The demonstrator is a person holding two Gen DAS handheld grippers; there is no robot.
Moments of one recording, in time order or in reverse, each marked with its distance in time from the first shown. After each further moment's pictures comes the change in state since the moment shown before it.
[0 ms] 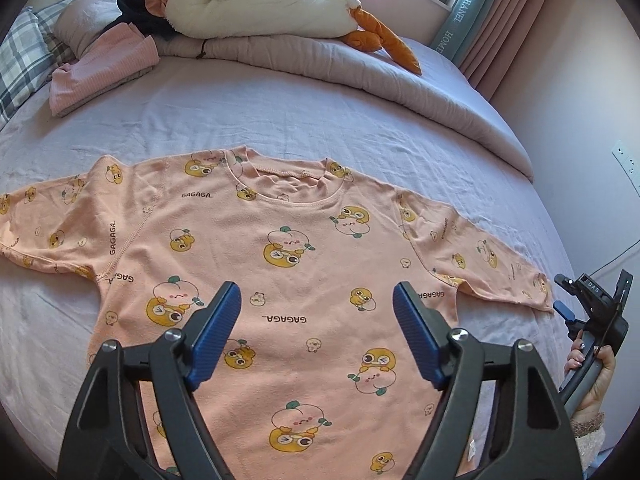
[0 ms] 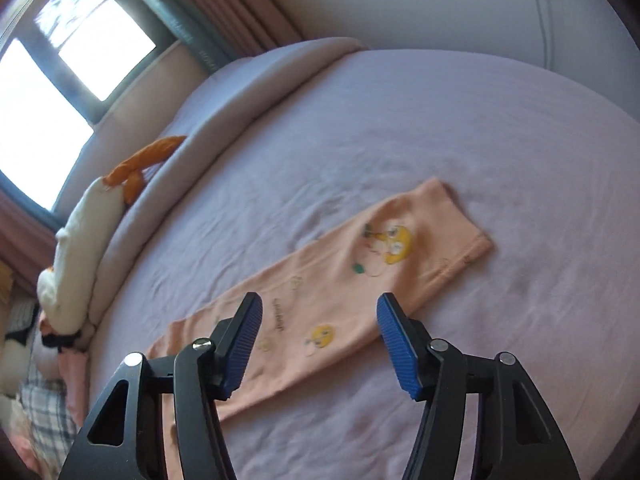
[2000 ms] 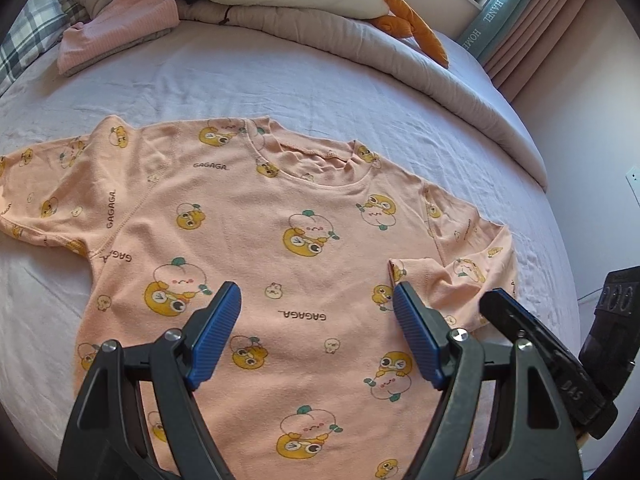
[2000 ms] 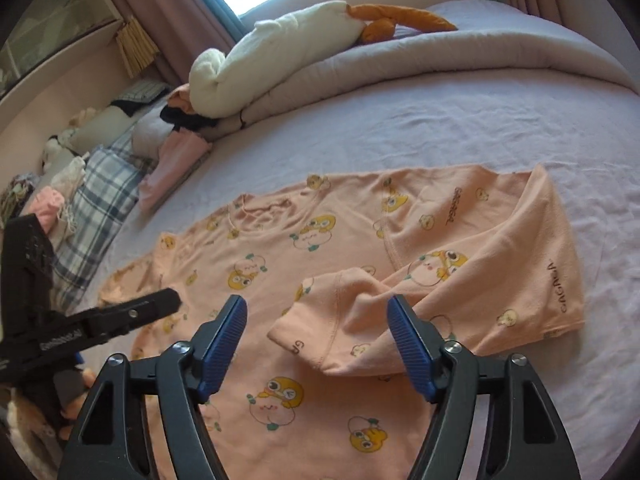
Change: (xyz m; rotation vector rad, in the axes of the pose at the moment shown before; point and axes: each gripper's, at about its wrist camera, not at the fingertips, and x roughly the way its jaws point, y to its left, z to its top) left arm 0.024 0.017 0.006 -0.096 0.072 -0.004; right arm -0.019 0.177 -0.144 -0.715 0.270 0.475
